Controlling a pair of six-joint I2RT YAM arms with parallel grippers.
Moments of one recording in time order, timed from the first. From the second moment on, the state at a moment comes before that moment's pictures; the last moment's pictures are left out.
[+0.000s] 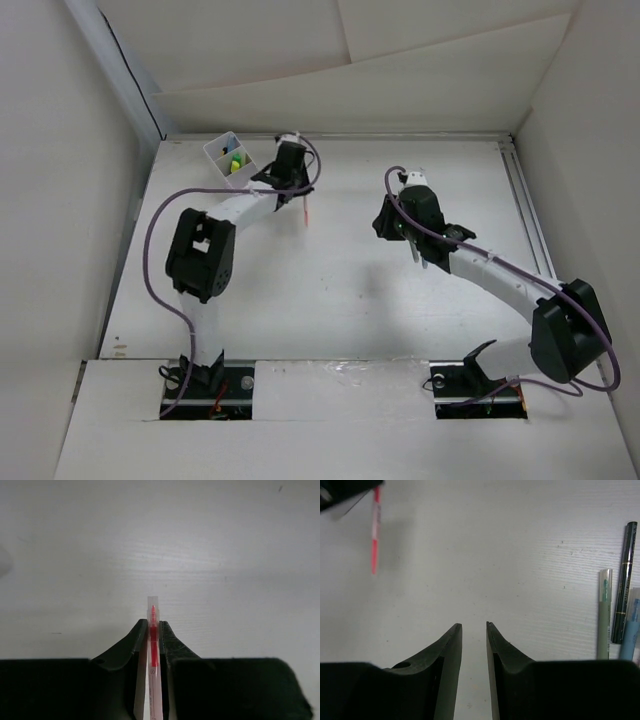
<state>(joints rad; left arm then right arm) -0.47 2.03 1.49 -0.20 -0.17 -0.47 0.54 1.38 0.92 -0.11 0.12 0.48</state>
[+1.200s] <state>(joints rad) -0.27 2.10 1.69 0.24 -0.86 -0.01 0.56 1.37 0.90 -0.10 0.12 0.47</state>
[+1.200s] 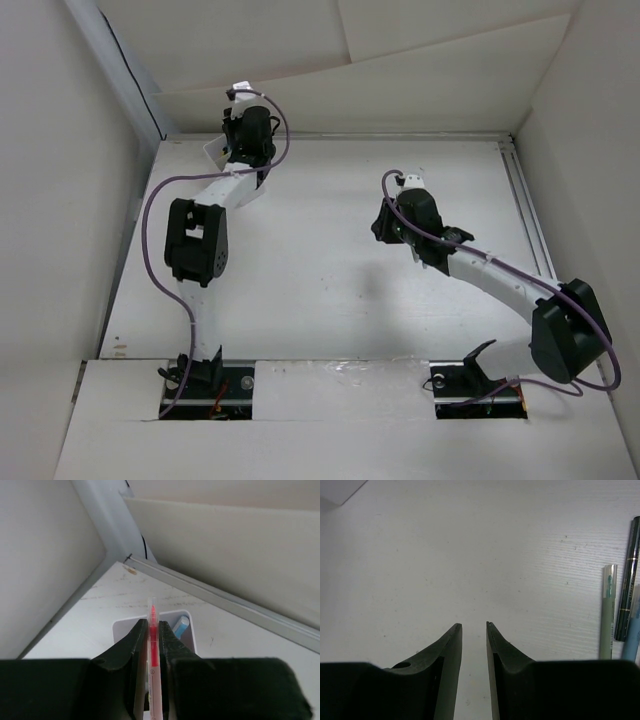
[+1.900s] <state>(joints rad) -0.30 2.21 1.68 0.54 -0.95 0.25 0.57 1.37 0.90 -0.08 0.12 0.46</state>
